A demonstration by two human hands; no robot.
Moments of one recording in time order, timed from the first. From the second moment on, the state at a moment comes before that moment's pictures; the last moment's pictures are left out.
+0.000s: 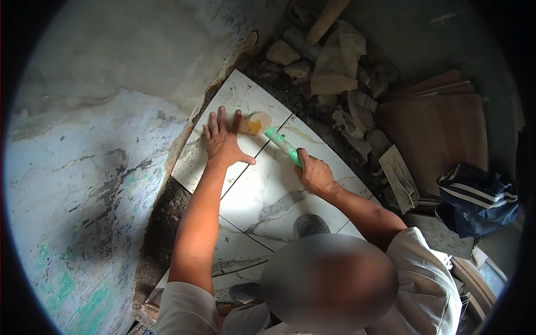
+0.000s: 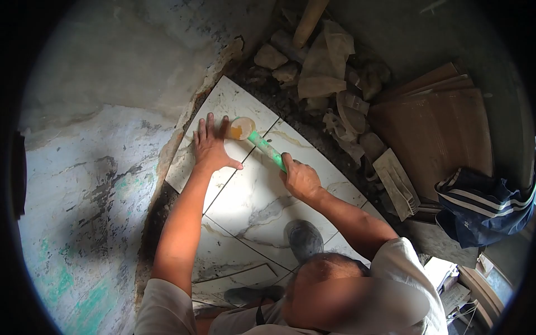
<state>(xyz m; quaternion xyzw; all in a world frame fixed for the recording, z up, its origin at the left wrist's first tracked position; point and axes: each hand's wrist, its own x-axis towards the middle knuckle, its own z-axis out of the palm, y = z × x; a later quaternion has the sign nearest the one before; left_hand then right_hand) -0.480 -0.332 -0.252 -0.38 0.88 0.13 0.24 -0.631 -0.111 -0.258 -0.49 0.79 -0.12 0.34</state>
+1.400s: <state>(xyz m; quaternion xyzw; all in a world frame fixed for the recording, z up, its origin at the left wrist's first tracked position) -0.348 -0.135 -0.308 -0.62 0.76 0.19 -0.09 -0.529 -0.169 -0.264 -0.60 0.70 -0.14 0.36</state>
